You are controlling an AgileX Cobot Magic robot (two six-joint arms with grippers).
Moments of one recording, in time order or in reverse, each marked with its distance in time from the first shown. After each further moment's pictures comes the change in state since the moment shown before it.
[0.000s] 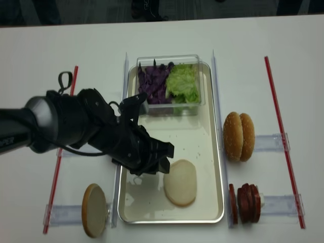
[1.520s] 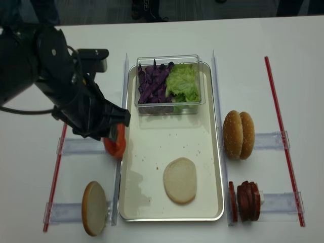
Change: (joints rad) left arm 0.197 -0.199 -0.210 0.788 0.402 -0.498; right arm 0.000 0.000 0.000 0.000 0.000 0.000
